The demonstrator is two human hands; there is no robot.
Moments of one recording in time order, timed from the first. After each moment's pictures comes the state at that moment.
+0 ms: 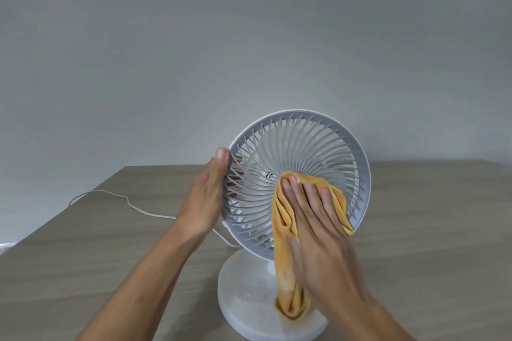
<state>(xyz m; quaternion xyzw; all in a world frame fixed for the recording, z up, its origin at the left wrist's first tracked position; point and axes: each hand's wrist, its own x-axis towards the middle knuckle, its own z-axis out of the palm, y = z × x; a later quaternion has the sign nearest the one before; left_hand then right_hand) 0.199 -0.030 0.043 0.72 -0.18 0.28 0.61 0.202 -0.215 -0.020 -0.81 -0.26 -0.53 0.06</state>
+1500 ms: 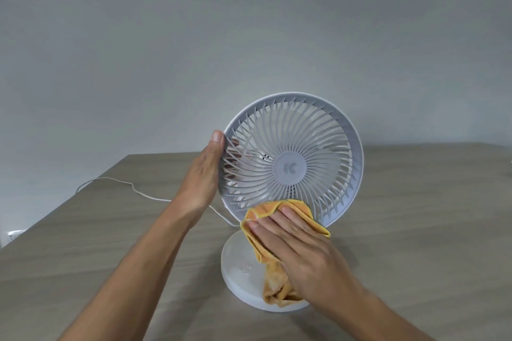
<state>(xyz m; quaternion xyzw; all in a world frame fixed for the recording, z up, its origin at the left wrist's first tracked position) 0.201 -0.020 0.037 0.73 -0.15 0.26 0.61 0.181 -0.223 -0.051 -0.76 -0.44 -0.48 0.03</state>
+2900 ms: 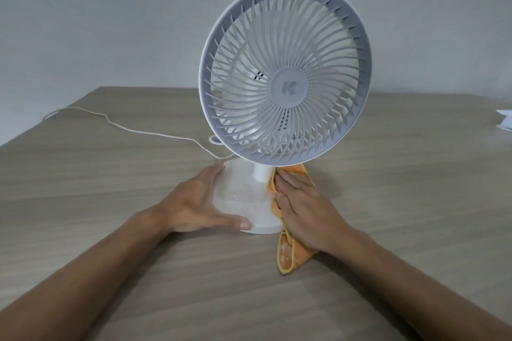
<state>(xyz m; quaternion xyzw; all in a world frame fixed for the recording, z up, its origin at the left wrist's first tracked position) 0.199 -0.004 -0.103 0.94 -0.10 0.02 0.33 0.195 -0.242 -0.101 -0.92 -0.30 -0.23 0.08</state>
